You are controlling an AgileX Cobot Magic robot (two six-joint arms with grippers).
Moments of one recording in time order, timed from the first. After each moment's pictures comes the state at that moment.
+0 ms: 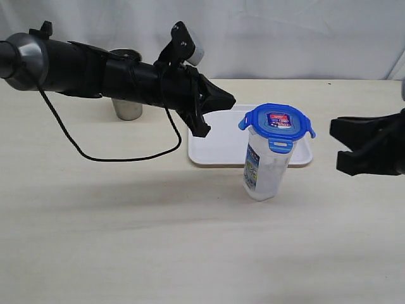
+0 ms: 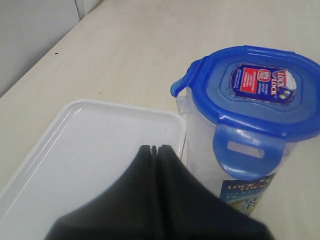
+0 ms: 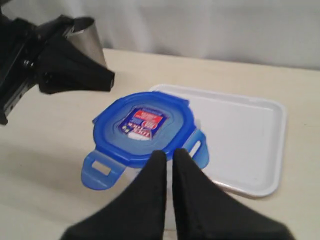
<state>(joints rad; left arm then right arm) -0.44 2.07 -1.38 -1.60 0.77 2.11 0.02 1.07 -0.46 -1.36 -0.43 1.27</state>
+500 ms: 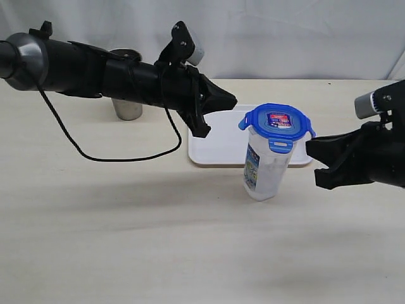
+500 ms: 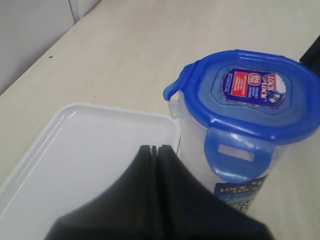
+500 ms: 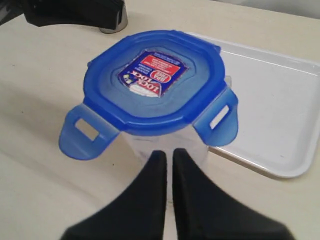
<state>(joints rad) -0.44 2.07 -1.38 -1.60 0.79 2.11 0.02 1.30 -0.50 -1.38 -0.50 1.15</state>
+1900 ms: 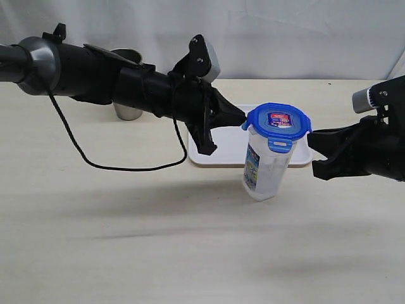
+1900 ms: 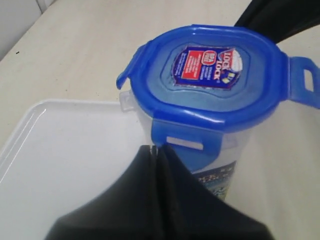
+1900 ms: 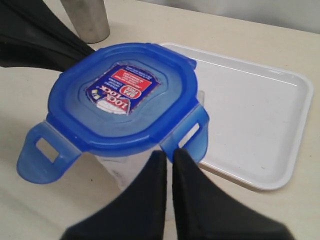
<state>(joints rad) -0.49 2.07 -1.38 -1.50 0.77 2.11 0.02 1.35 -0.52 -1.22 -0.48 0.99</state>
